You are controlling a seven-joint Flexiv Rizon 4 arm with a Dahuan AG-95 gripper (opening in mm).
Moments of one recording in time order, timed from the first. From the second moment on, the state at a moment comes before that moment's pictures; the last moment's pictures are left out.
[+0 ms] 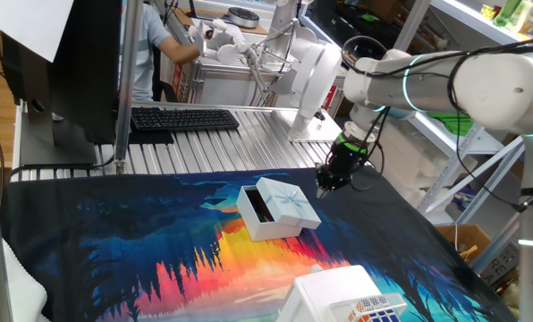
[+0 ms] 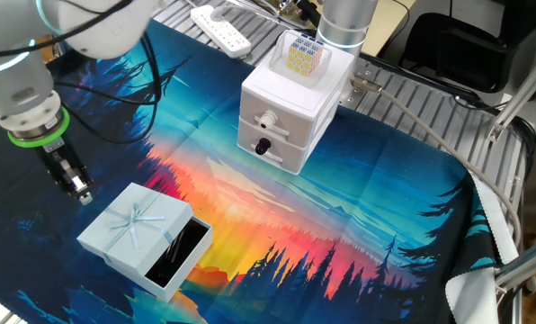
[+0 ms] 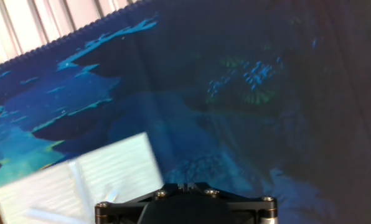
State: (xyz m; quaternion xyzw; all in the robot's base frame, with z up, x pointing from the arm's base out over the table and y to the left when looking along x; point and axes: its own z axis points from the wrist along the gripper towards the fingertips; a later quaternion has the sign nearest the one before) arm 0.689 -0.225 0.069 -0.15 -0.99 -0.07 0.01
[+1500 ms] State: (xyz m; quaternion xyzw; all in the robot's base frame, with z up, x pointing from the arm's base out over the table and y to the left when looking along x) arm 0.669 -0.205 0.048 -0.16 -0.98 -0.08 0.00
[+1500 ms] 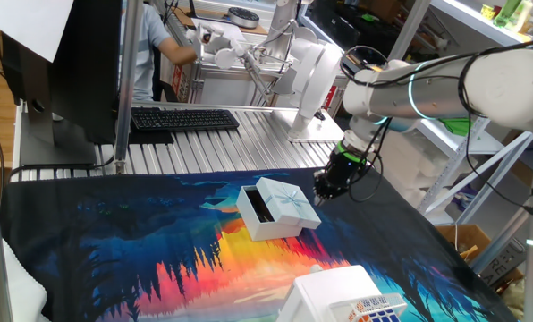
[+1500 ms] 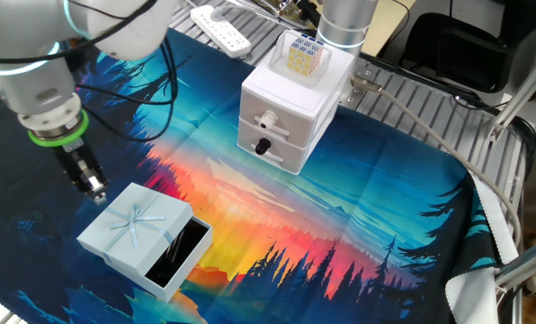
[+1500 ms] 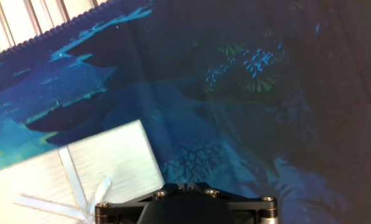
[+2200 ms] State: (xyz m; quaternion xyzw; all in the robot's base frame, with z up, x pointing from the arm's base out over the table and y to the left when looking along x) arm 0.666 -0.193 0.045 -0.18 -0.98 -0.08 0.00
